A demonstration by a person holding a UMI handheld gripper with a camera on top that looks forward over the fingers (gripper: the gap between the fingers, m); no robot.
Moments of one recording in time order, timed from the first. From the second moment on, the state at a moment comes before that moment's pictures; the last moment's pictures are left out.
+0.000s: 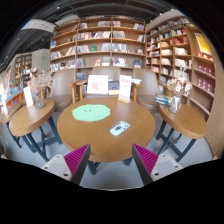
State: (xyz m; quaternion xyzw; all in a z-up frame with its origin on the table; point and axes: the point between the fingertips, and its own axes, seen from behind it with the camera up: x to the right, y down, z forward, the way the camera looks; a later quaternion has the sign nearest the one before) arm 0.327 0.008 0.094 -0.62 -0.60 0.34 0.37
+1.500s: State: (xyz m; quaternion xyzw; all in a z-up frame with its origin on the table) arm 0.063 0.047 -0.013 -0.67 -0.61 0.28 0.31
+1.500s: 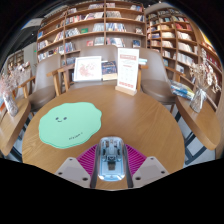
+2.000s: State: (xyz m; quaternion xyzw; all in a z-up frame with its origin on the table) arm -0.046 -0.068 0.095 -0.63 -0.61 0.38 0.30
